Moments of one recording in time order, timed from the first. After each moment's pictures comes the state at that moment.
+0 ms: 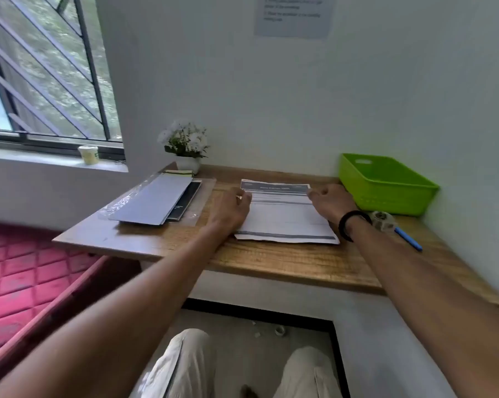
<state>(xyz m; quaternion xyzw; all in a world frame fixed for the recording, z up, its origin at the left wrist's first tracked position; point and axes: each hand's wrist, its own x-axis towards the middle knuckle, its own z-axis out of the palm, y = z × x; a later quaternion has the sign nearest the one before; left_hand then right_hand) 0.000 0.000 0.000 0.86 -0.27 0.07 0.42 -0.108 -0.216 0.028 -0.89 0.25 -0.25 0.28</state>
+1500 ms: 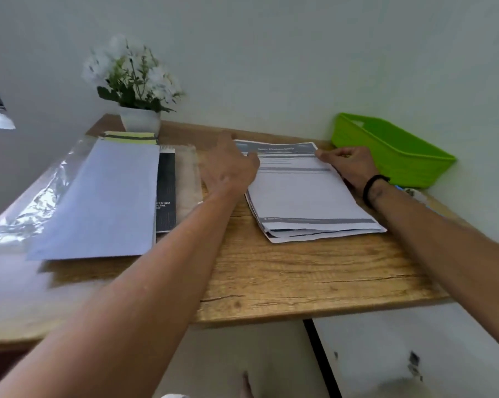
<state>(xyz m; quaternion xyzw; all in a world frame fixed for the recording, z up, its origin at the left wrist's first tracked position) 0.120 -0.038 -0.009 0.83 -0.25 0.02 0.50 -0.017 -0.258 0.007 -0.76 0.36 -0.34 0.42</state>
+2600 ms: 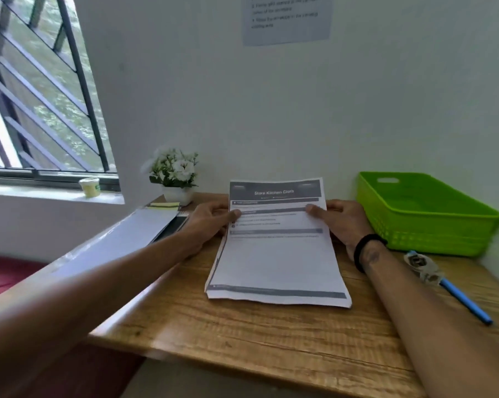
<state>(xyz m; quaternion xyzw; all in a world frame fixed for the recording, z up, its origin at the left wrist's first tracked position) 0.112 -0.037 0.001 0.79 -0.23 -0.04 0.56 -0.028 -0.294 0.003 -0.70 0.13 -0.29 0.65</state>
